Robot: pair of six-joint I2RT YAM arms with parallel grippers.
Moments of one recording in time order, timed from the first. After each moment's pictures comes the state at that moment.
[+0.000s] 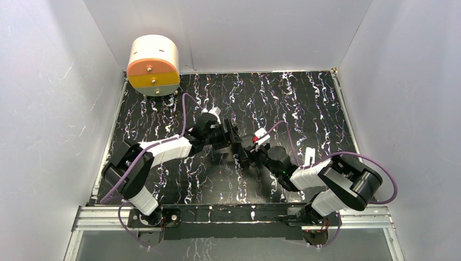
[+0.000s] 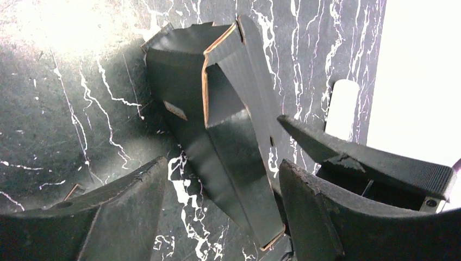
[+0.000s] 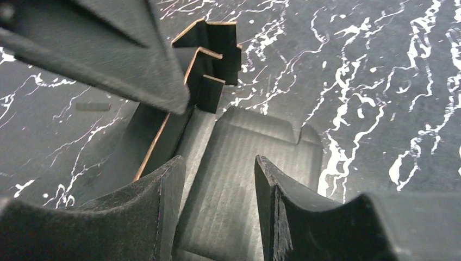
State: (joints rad) left arm -0.68 1.59 0.84 0.10 0.19 -0.88; right arm 0.84 1.45 0.25 0.99 0.20 -0.04
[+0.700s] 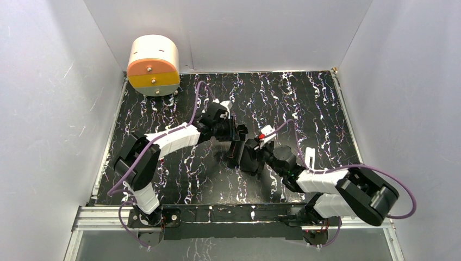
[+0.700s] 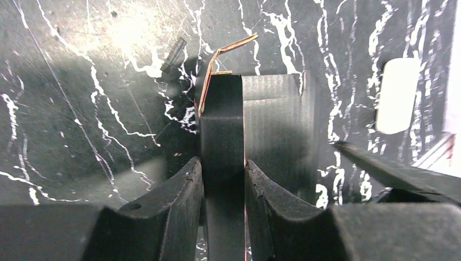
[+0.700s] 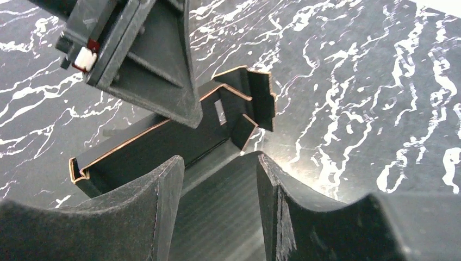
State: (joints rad) left arm -0.70 1.71 1.07 -0.13 0.16 -0.66; right arm 0.84 1.31 0.25 0.90 0.16 0.02
